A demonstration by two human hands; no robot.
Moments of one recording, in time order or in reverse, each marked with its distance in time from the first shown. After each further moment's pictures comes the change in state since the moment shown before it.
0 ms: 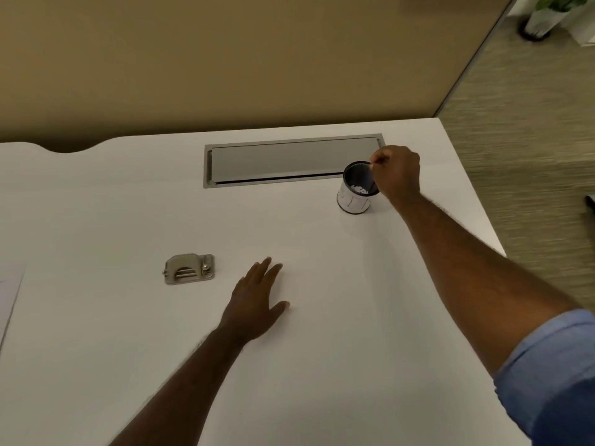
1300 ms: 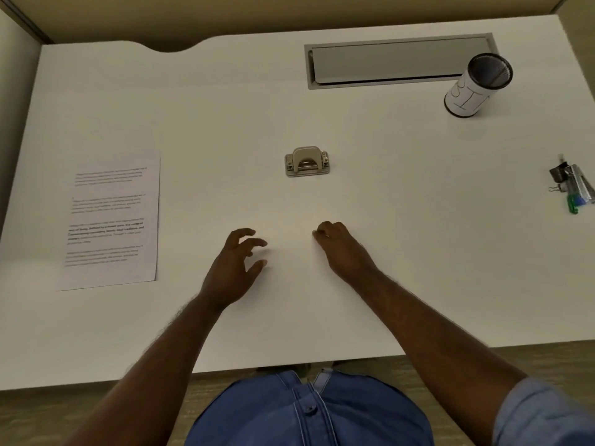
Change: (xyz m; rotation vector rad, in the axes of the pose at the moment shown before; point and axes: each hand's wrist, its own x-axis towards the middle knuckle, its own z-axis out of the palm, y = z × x) left_hand -0.222 -0.211 -0.072 -0.209 0.154 -0.041; right_hand -0.393 -0.147 0.159 -0.229 -0.679 -0.403
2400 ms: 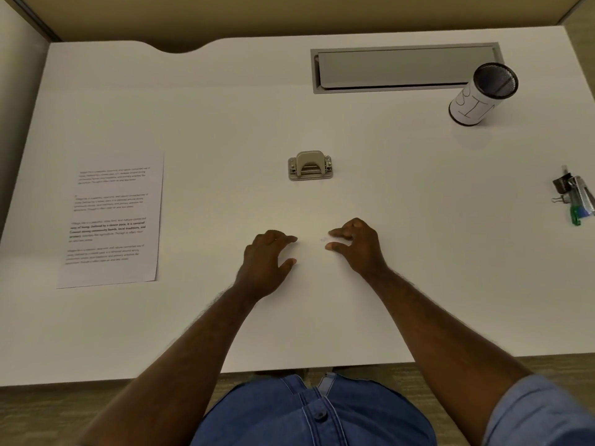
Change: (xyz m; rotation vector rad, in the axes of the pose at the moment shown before) left_hand 0.028 0.032 0.038 0.143 -0.069 -0.010; right_hand 0.010 0.029 -0.008 0.567 0.201 0.317
